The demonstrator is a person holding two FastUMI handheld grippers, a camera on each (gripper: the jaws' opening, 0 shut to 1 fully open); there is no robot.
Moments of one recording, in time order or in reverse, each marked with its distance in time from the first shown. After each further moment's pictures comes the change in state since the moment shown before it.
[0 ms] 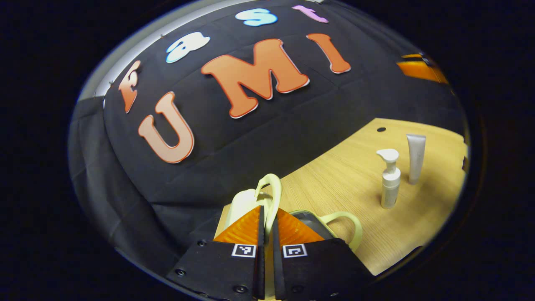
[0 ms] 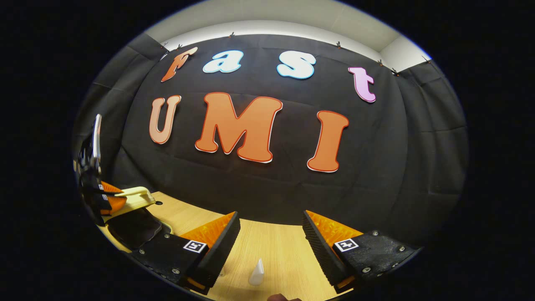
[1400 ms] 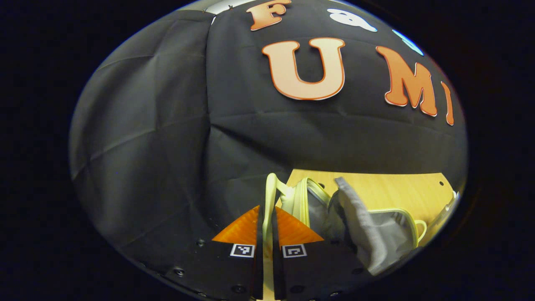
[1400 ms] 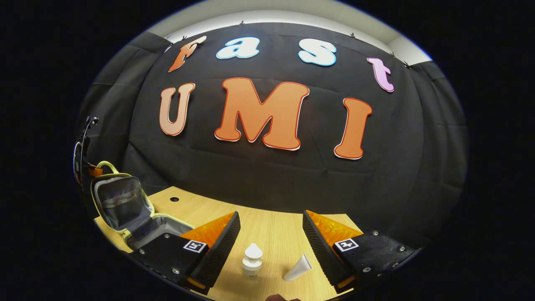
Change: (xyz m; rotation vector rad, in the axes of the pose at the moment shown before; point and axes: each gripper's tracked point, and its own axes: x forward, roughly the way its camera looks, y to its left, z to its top) left arm 0.023 0.321 -0.213 -0.507 0.250 0.286; right arm 0.010 0.080 -0.007 0.013 0.099 0.042
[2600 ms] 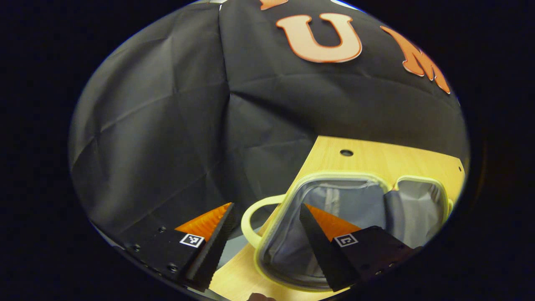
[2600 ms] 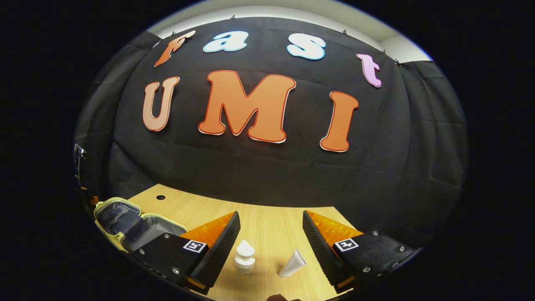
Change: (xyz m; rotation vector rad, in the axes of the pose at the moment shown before) left arm 0.034 -0.029 -0.069 -0.001 0.054 0.142; right arm 0.005 -0.017 -0.013 0.031 0.051 -0.101
